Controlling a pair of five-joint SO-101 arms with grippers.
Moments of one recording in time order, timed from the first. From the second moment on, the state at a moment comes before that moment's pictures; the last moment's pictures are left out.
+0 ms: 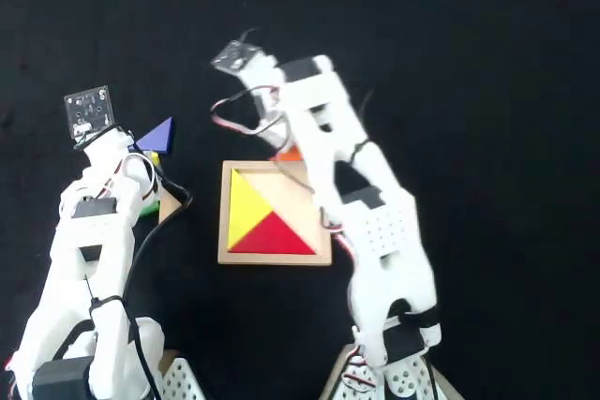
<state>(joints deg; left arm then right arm) -13.5 -28.6 63.4 21.2 6.0 -18.1 45.6 -33.7 79.7 33.4</state>
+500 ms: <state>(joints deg) -13.5 -28.6 63.4 21.2 6.0 1.2 45.6 -33.8 95.3 46.6</state>
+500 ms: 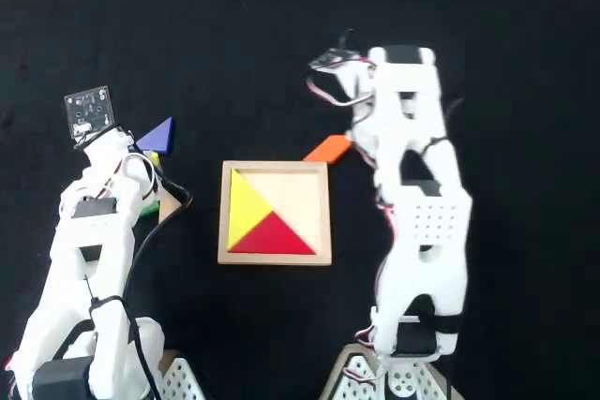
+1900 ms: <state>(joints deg) -13.5 -28.6 63.4 21.2 6.0 -12.0 30.5 -2.4 67.6 46.6</state>
